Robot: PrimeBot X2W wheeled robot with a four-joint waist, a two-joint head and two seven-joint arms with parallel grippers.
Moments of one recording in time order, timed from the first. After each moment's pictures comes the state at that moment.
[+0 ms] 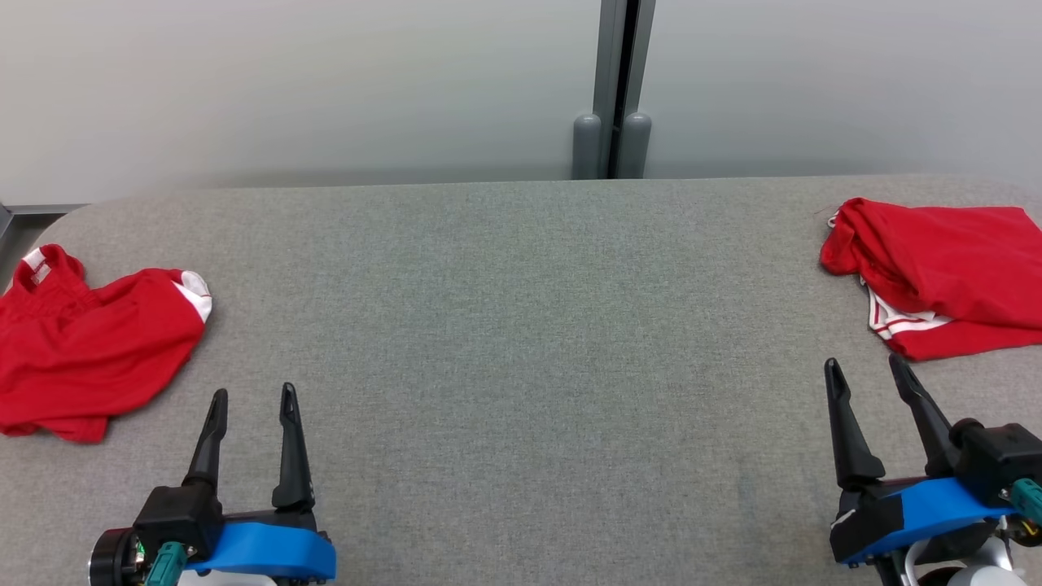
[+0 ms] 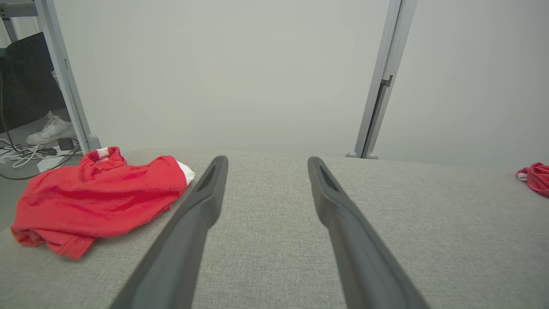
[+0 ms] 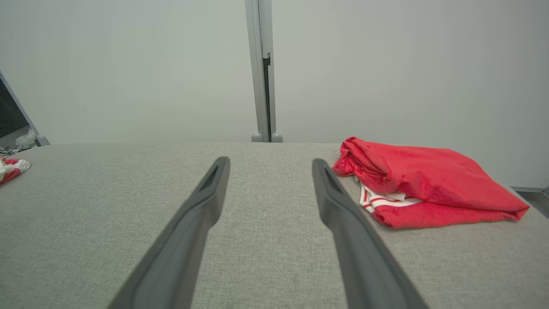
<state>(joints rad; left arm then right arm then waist) -0.02 0.07 -0.02 0.21 -0.15 -0.03 -0.26 -0.03 -0.05 -0.09 0.03 0.12 0.13 -0.06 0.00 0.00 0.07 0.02</state>
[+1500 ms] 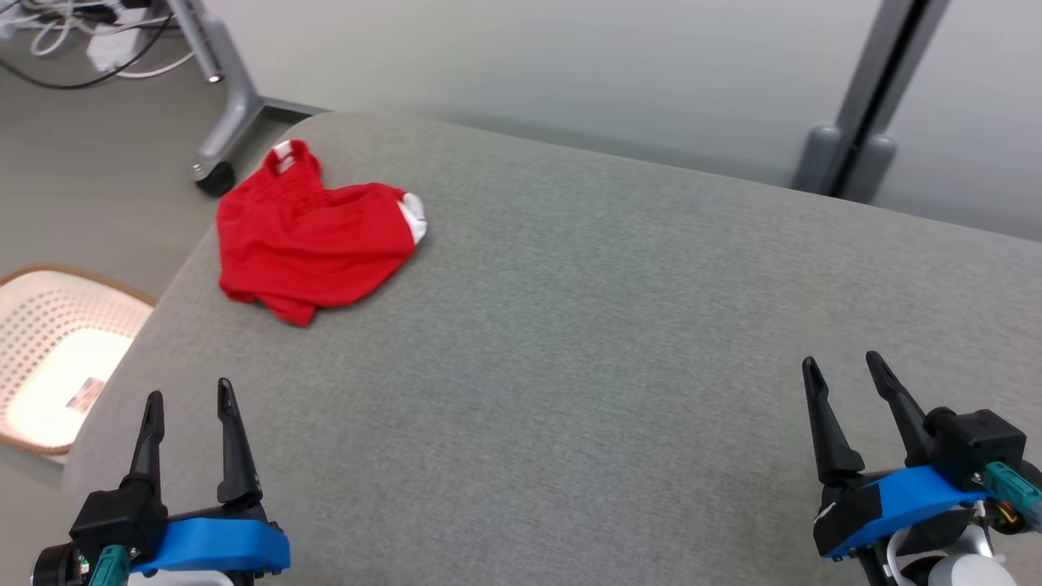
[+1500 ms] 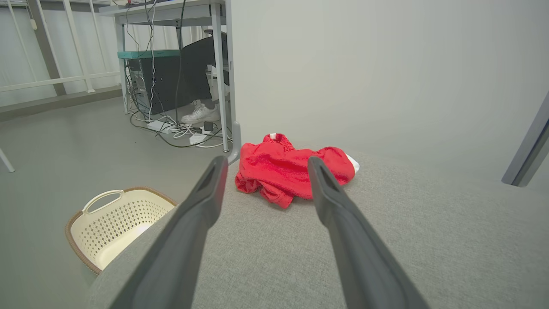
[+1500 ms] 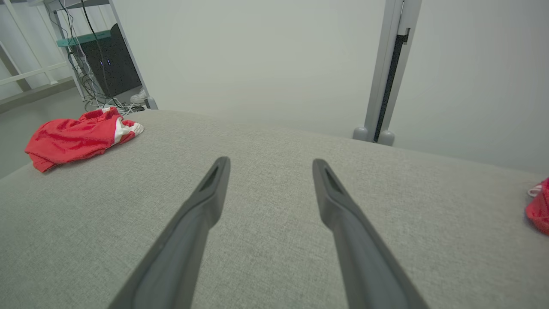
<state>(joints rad) -0.02 0.11 0.02 0.18 -0.21 0.03 -0.25 -0.05 -0.05 -0.07 0.06 0.10 0.13 -0.02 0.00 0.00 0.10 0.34</state>
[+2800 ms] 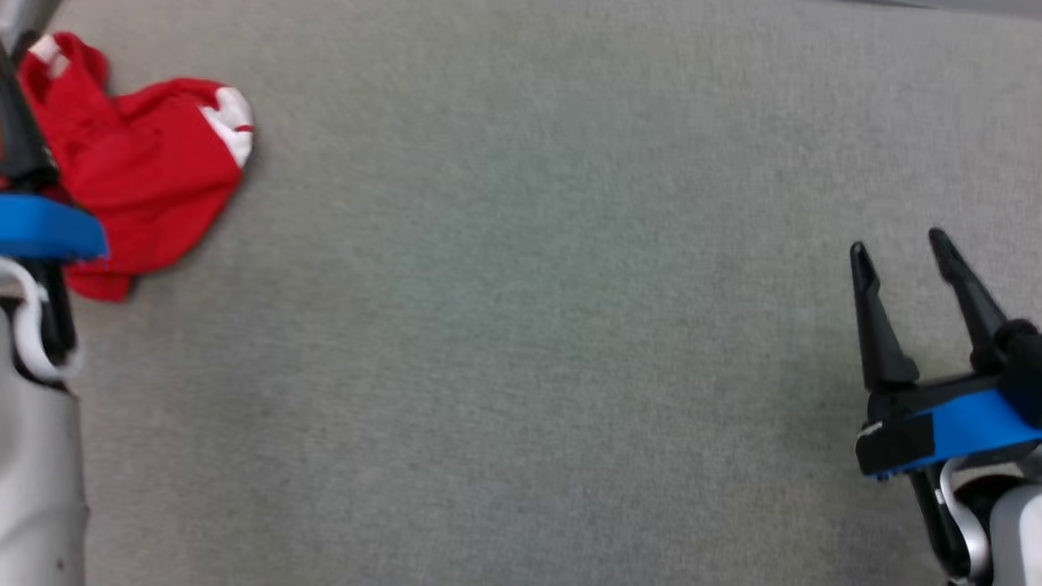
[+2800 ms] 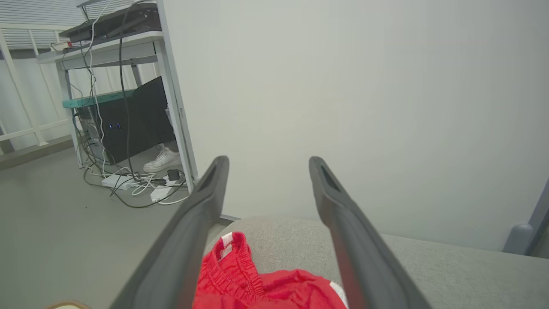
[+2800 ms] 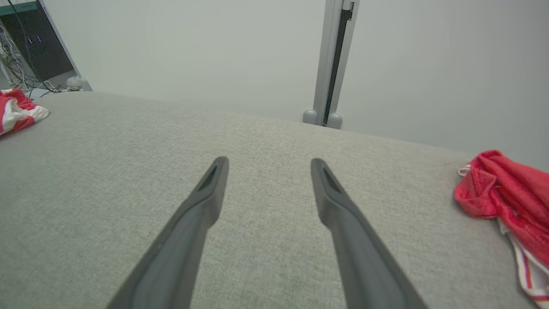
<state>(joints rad) -0.64 0.31 0.09 0.40 -0.29 -0.02 -0.19 -0.16 -0.10 -0.07 -0.17 0.05 0.13 0.07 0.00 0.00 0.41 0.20</state>
